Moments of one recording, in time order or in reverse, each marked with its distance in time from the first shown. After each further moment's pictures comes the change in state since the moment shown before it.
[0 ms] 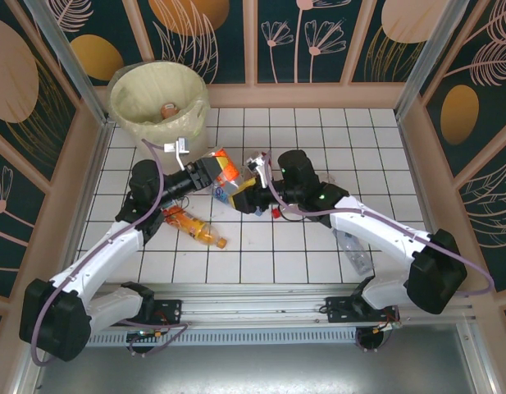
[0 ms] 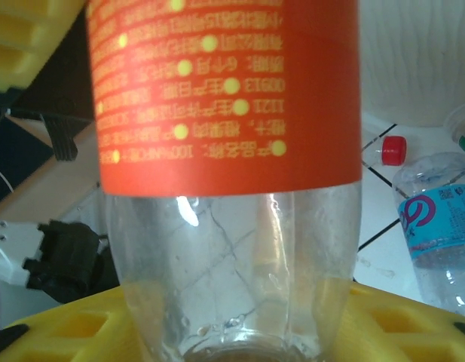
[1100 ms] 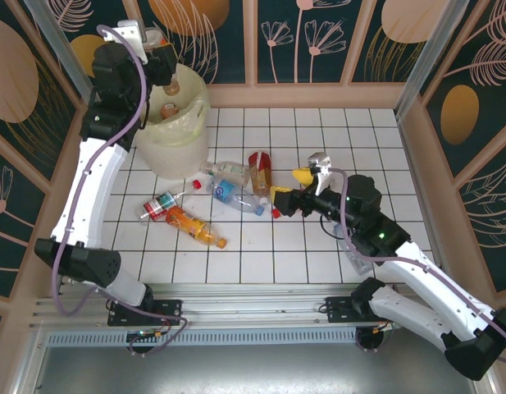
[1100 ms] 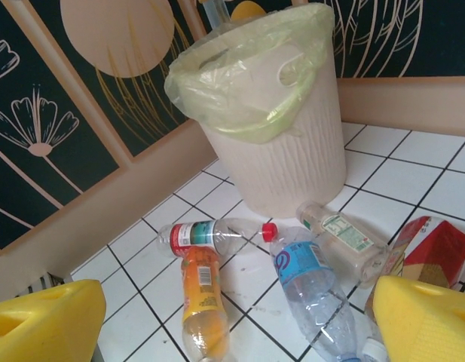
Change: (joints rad) left arm 0.178 0.496 1.215 -0.773 -0.717 0.782; right arm -0.094 -0.539 -0.231 -0.021 0.294 0.021
